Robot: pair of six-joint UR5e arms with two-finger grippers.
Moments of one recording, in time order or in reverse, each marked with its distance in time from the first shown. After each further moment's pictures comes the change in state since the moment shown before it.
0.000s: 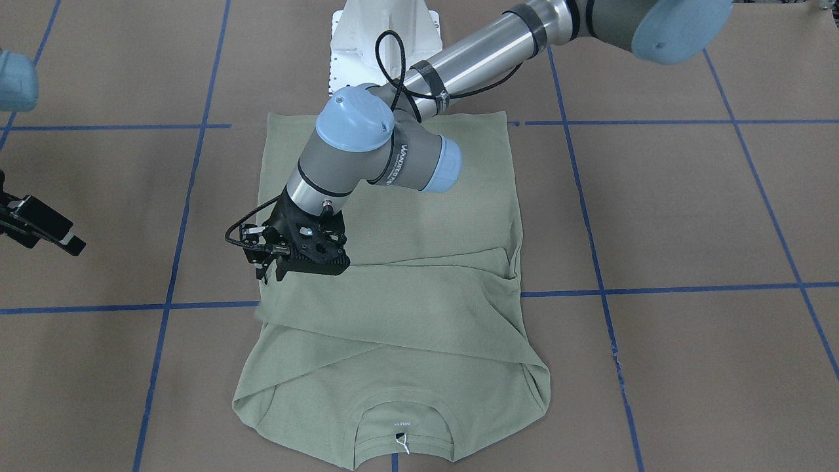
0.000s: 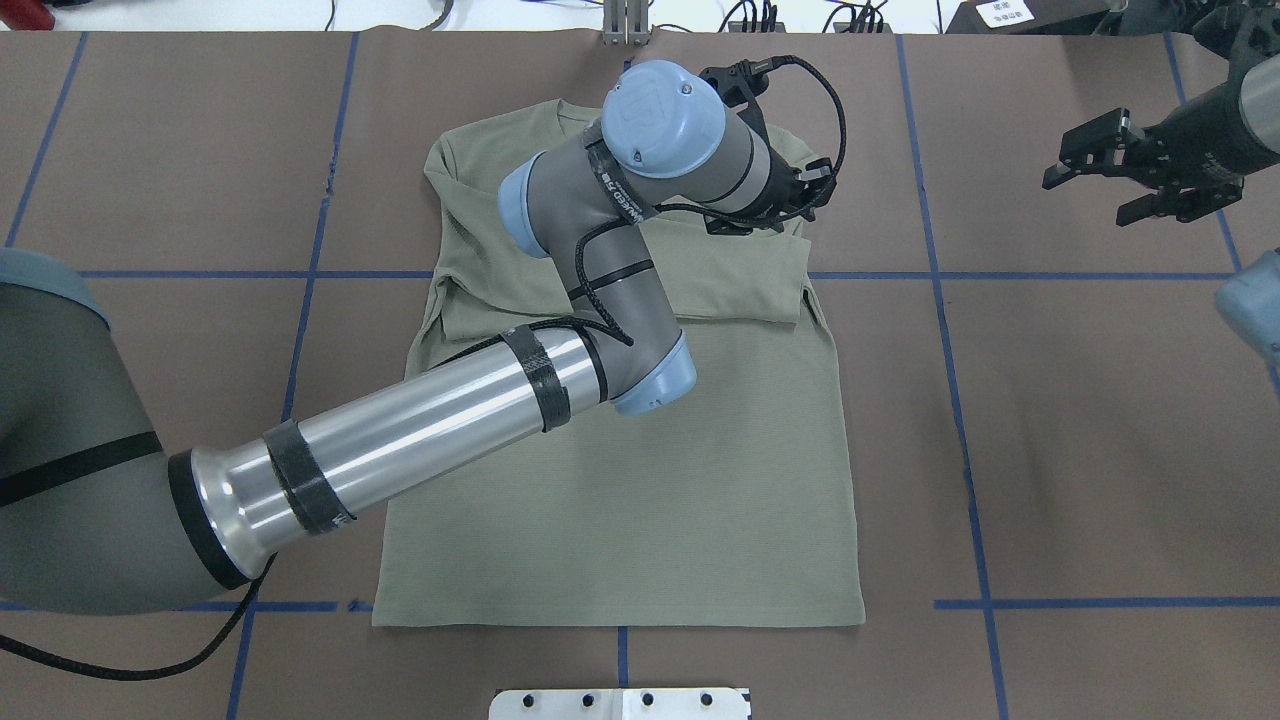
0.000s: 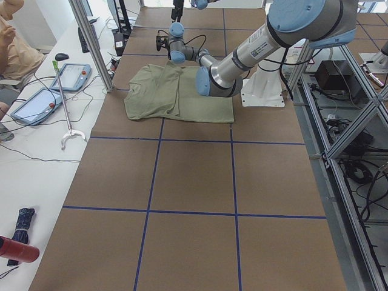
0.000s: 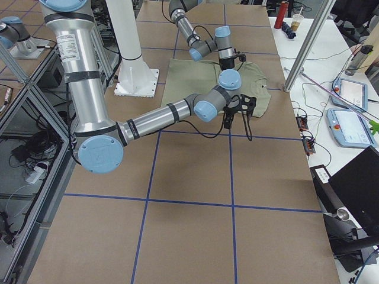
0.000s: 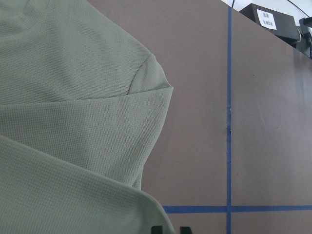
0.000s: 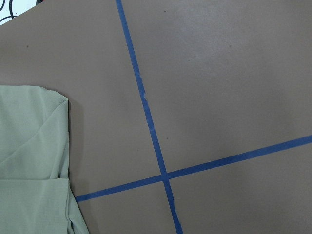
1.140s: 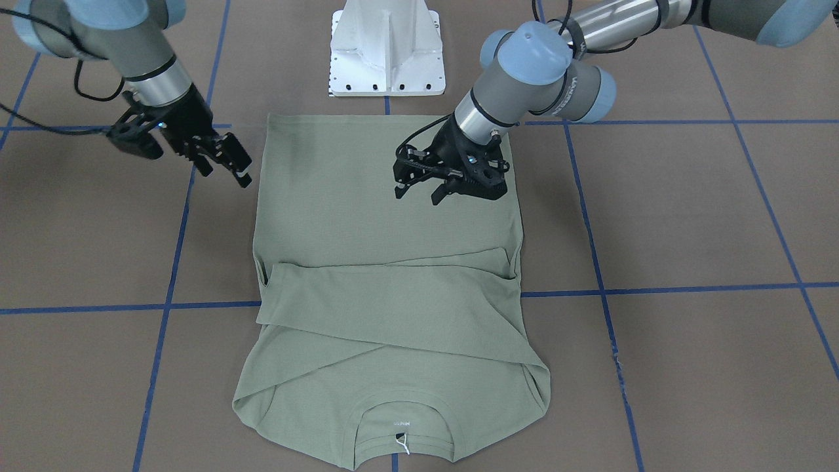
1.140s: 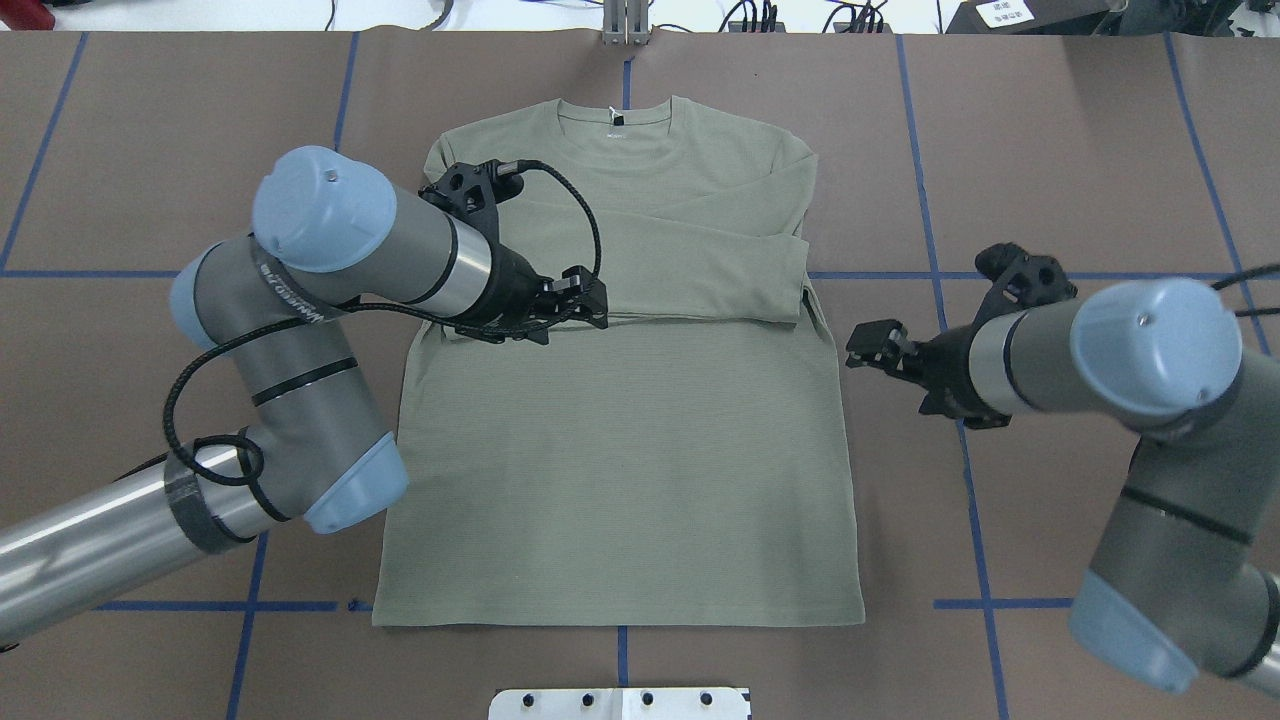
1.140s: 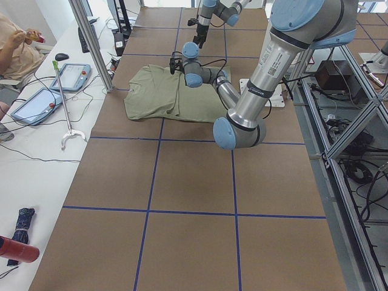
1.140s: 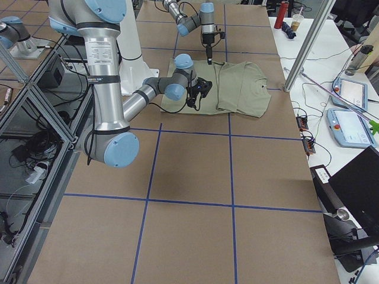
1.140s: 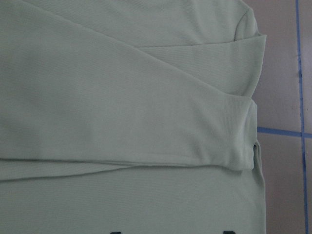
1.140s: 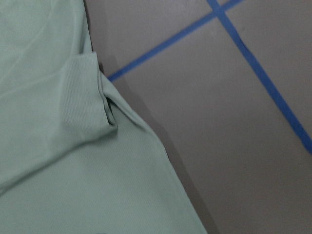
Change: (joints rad) left arm -0.026 0.642 -0.813 0.298 -0.172 0.085; right arm -0.676 -0.100 0.317 -0.014 -0.620 0.668
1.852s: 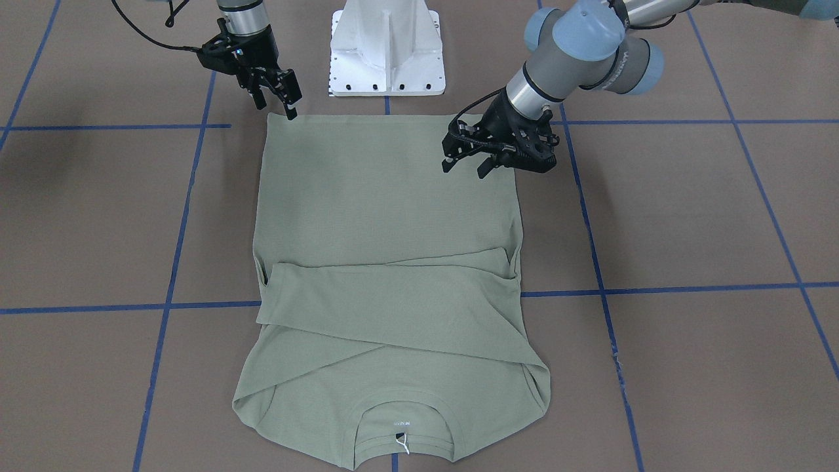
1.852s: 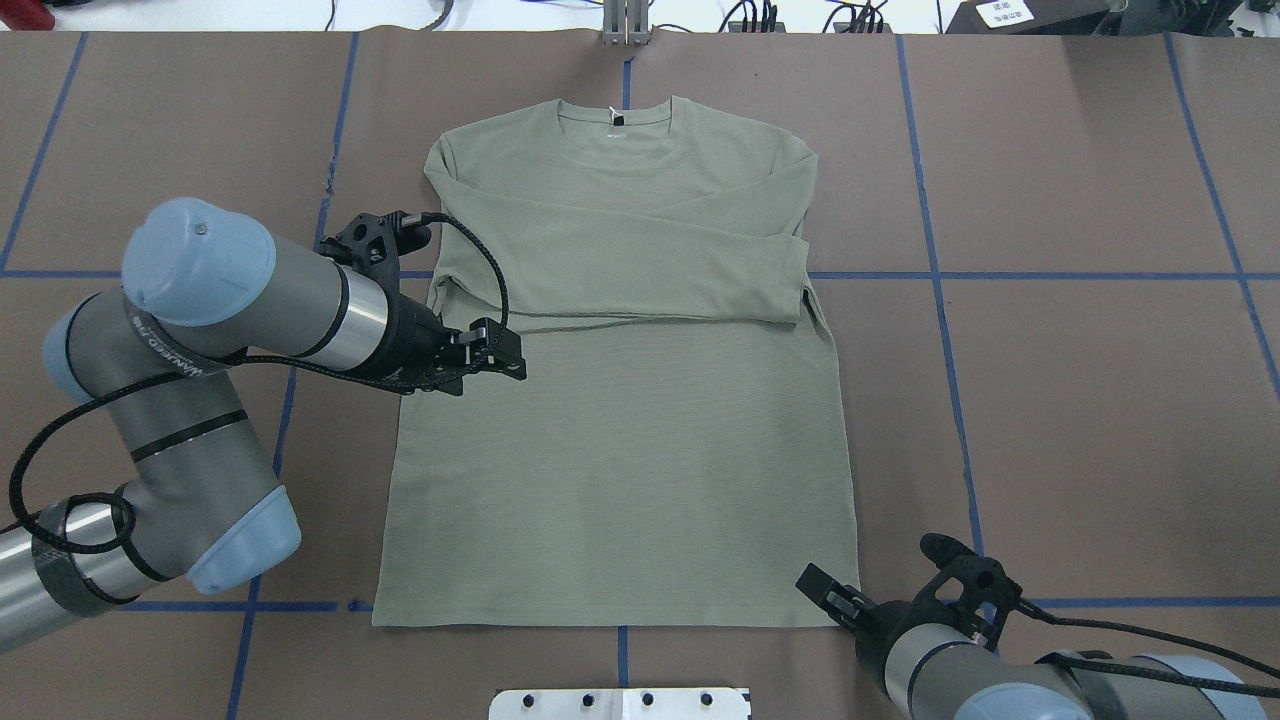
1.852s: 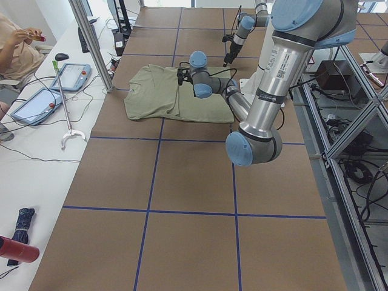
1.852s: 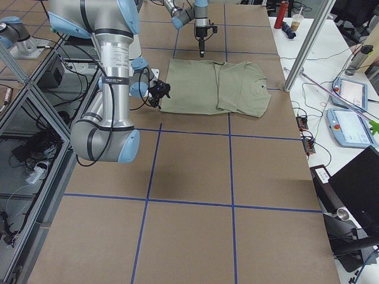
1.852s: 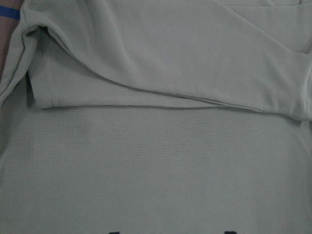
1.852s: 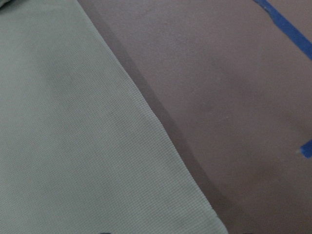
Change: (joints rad) left arm 0.008 0.165 -0.140 0.016 -0.020 -0.001; right arm -0.522 -0.071 0.072 -0.146 -0.487 0.426
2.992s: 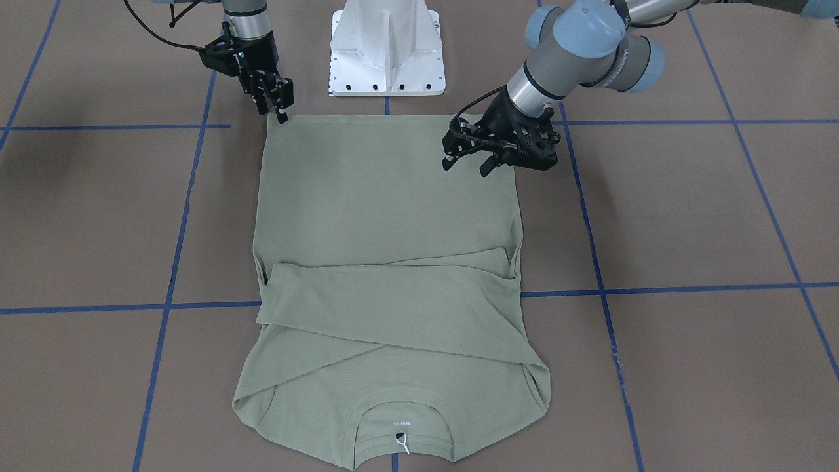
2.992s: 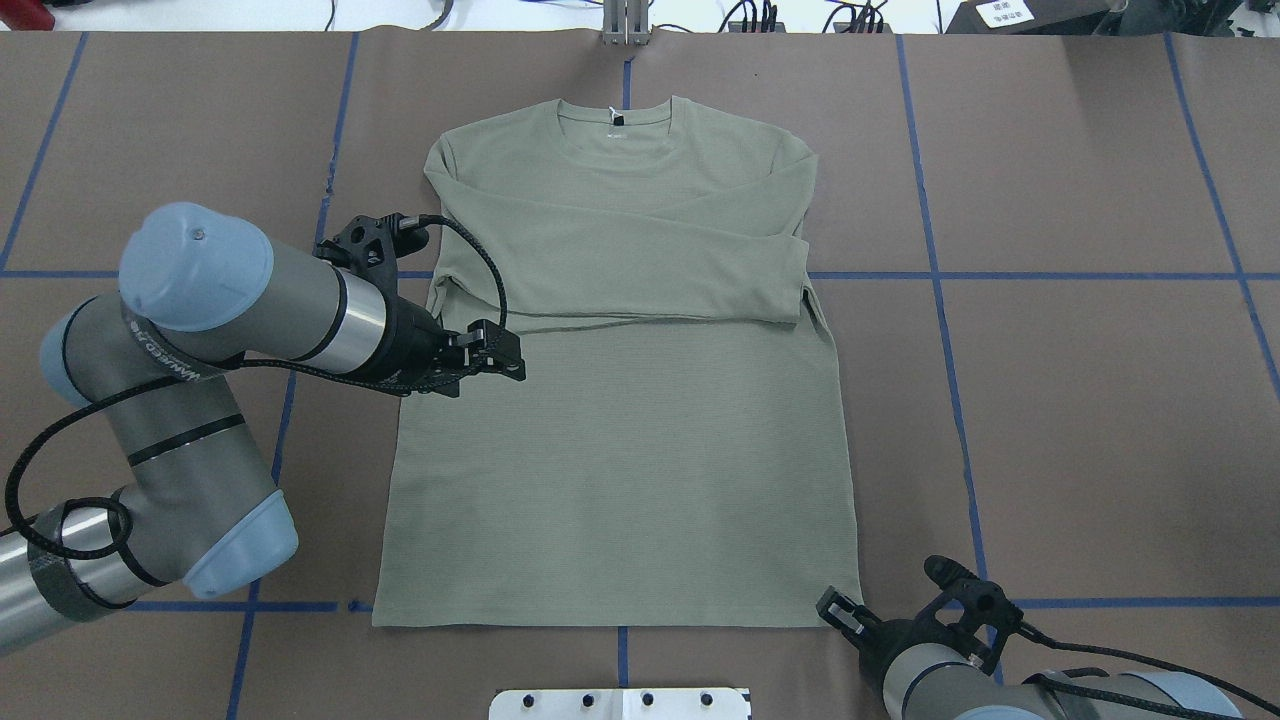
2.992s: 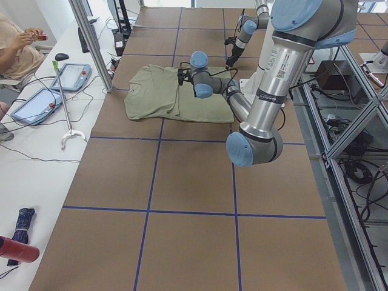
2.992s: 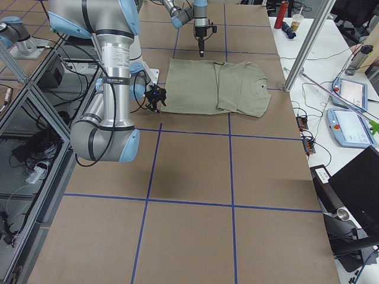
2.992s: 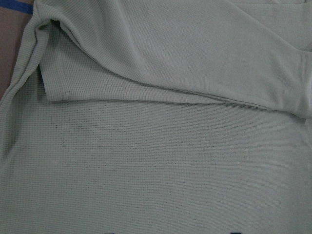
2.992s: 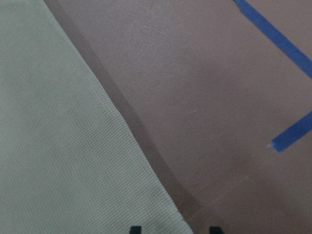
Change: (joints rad) left arm 0.003 0.006 -0.008 0.003 0.009 -0.003; right arm -0.025 -0.002 -0.034 -0.029 -0.014 0.050
